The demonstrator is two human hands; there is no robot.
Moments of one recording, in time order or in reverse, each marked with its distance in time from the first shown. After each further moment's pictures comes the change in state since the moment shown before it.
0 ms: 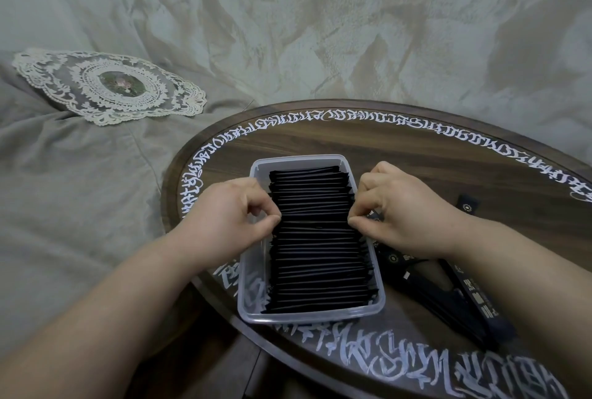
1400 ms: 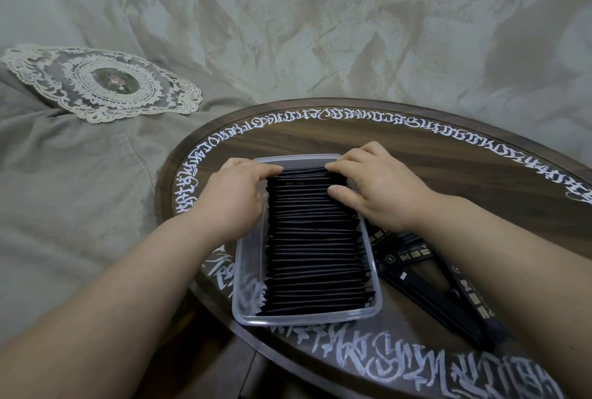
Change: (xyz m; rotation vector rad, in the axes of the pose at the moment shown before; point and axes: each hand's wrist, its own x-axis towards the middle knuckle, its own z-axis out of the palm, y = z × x) left_hand 0.035 -0.006 0.013 0.115 -0.034 -0.208; right_hand 0.034 0.011 0.009 -0.134 -0.073 0.179
